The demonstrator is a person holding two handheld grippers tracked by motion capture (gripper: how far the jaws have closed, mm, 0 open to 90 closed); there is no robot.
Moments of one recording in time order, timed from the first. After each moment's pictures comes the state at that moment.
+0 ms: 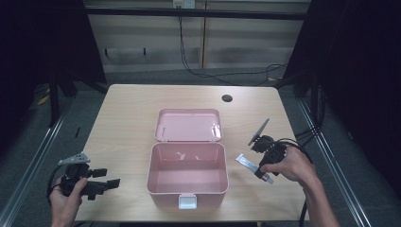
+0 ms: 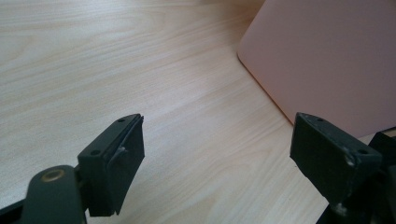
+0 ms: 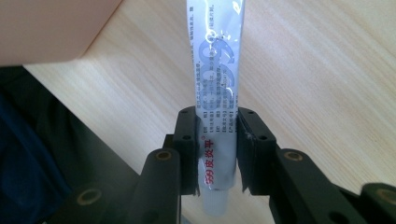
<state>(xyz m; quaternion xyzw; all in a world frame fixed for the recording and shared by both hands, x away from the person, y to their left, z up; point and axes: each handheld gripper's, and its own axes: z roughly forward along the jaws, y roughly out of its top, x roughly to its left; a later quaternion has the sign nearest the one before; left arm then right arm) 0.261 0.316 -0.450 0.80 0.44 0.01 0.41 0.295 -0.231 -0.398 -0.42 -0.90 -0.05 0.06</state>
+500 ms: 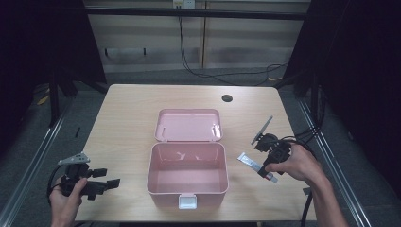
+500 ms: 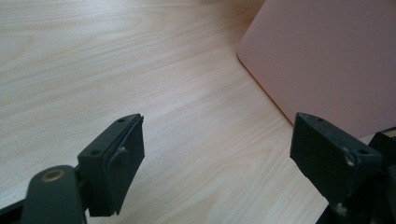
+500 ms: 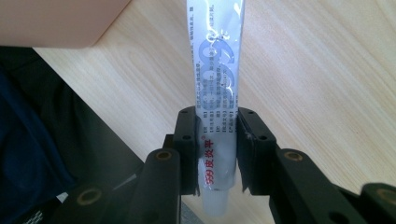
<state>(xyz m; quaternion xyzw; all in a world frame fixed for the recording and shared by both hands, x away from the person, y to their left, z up) 0.261 0.316 -0.450 0.80 0.44 0.01 0.41 0.289 -0.234 -0.379 -0.40 -0.91 -0.05 0.06</state>
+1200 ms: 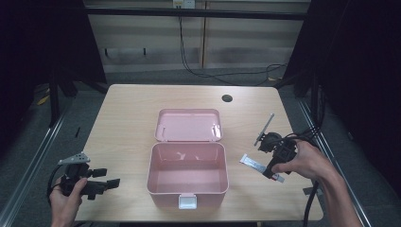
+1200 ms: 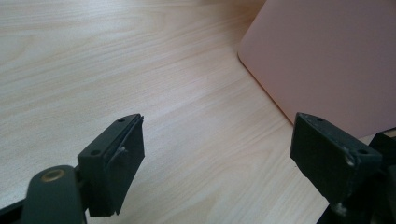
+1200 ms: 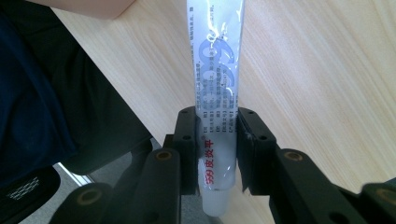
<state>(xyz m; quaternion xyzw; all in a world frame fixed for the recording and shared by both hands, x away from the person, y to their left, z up) 0.262 0.316 -0.450 0.80 0.44 0.01 0.41 0.278 -0.233 -0.352 -0.35 -0.93 -0.03 0.05</state>
